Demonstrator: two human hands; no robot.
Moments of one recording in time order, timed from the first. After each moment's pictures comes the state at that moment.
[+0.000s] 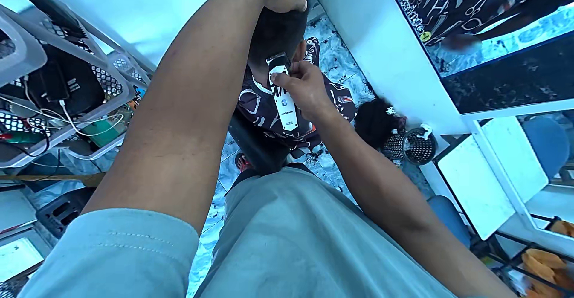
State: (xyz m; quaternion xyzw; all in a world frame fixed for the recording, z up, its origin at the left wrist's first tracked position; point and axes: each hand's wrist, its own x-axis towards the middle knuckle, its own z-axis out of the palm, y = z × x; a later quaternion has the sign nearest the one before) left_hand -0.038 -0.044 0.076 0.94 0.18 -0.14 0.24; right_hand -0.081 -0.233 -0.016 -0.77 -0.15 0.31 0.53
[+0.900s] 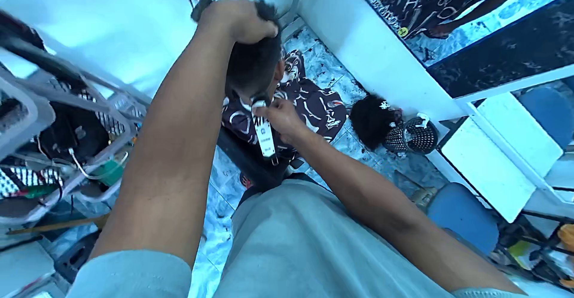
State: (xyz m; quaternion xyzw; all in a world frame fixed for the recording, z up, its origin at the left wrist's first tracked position) left_hand -0.027 -0.027 0.067 0.95 0.17 -0.16 0.19; right_hand -0.103 -0.229 -0.032 -0.73 -0.02 0.37 0.58
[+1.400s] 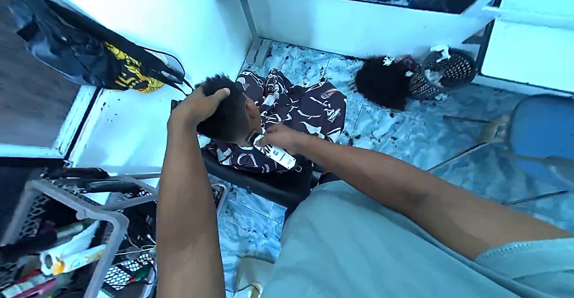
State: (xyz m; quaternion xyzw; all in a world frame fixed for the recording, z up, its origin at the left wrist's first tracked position) left_hand -0.038 -0.015 0.070 0.93 0.17 -0.19 0.28; right_hand -0.072 -0.249 -0.053 -0.63 -0.01 0.49 0.60
